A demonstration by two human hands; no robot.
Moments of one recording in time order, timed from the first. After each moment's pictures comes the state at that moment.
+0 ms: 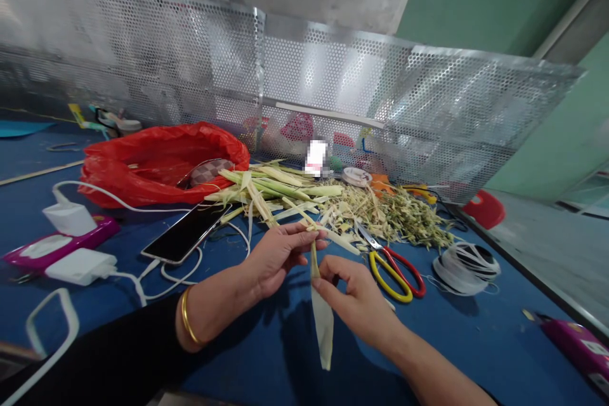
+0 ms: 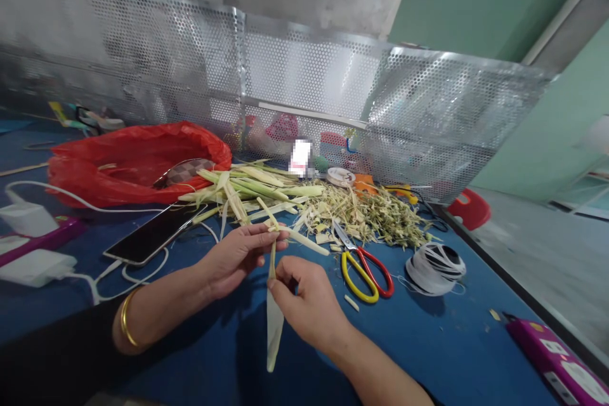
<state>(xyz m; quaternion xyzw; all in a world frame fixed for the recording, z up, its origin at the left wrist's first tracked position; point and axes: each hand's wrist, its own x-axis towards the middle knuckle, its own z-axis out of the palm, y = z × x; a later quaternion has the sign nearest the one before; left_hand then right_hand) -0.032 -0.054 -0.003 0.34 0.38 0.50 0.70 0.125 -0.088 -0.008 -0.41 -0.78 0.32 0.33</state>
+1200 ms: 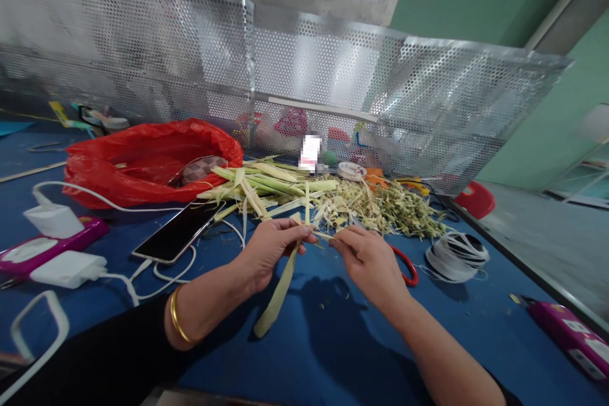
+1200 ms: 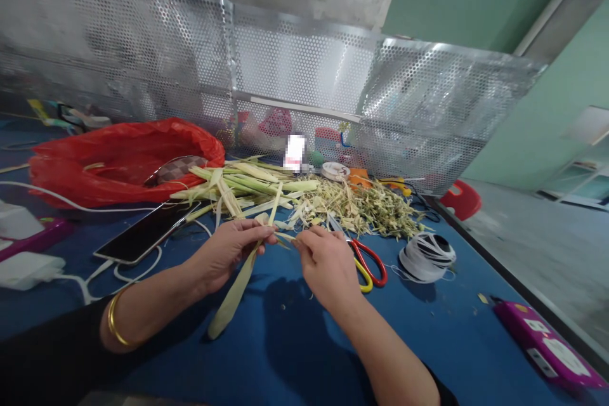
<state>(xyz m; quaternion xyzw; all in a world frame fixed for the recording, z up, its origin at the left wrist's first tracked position) -0.031 -0.057 0.005 0.40 0.46 0.48 0.63 0.152 -0.061 0.001 -0.48 -0.82 0.04 0.31</state>
